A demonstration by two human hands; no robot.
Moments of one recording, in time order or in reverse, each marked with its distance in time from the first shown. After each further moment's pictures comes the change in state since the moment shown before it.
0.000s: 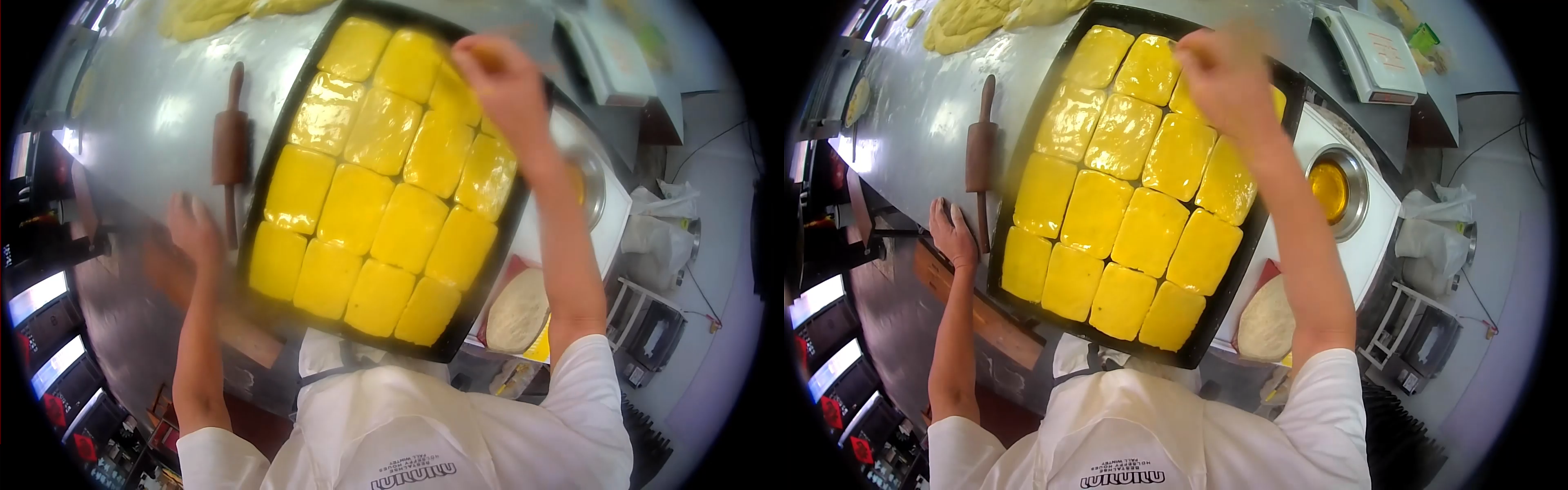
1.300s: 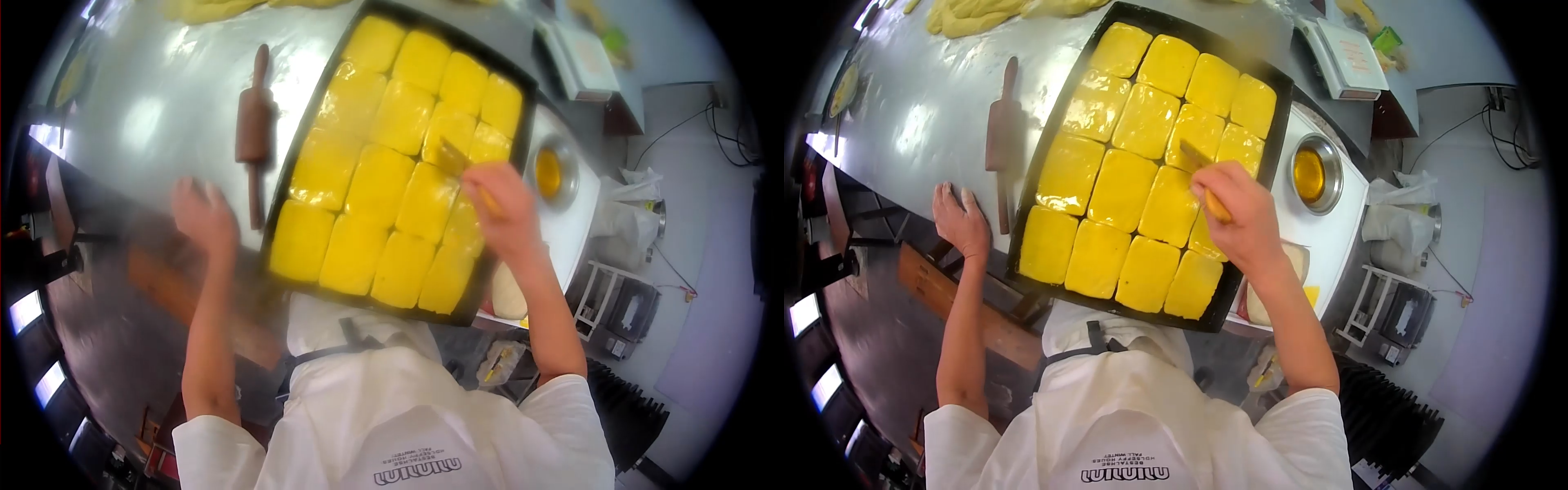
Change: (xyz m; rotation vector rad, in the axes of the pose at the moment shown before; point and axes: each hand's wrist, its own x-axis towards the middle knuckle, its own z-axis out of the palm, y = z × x) left_hand -0.002 -0.008 -0.002 -0.014 -0.007 0.000; right_hand -0.134 -0.145 -0.004 -0.256 -0.164 0.021
